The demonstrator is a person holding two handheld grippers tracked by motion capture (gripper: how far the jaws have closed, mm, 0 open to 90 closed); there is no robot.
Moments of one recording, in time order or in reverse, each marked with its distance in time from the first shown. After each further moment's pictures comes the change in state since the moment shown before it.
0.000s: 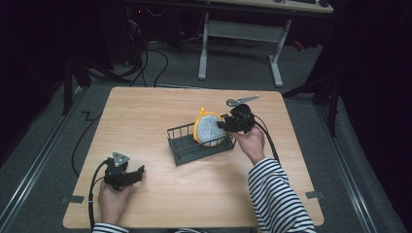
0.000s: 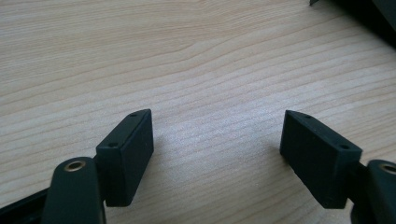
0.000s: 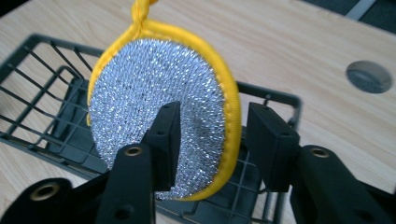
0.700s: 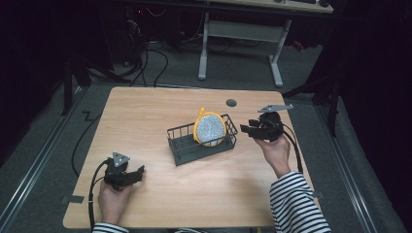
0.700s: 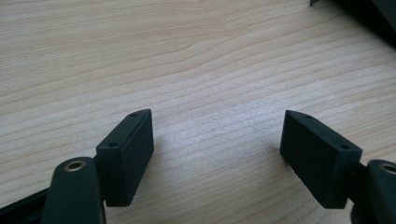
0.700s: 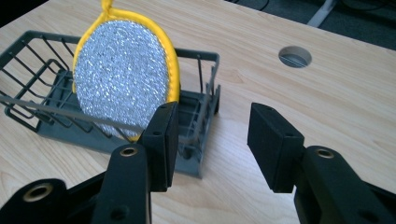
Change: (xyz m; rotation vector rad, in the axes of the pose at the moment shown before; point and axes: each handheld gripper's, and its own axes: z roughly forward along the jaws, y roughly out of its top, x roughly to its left) left arm 0.000 0.000 0.000 0.000 0.000 0.000; right arm -0.025 -0.044 -0.065 -0.077 -0.075 0.054
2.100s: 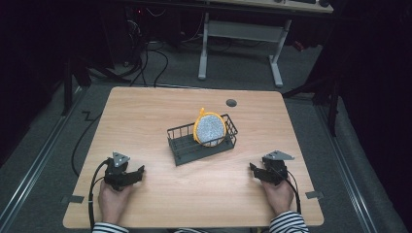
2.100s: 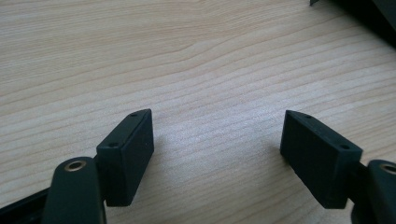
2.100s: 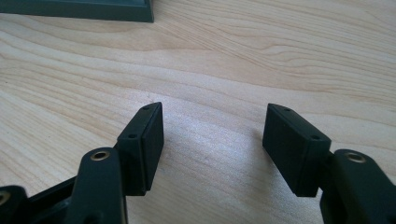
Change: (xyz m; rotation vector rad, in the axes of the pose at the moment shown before) left arm 0.000 0.000 0.000 0.001 0.000 0.001; right arm 0.004 -0.151 0.023 0.038 -0.190 0.049
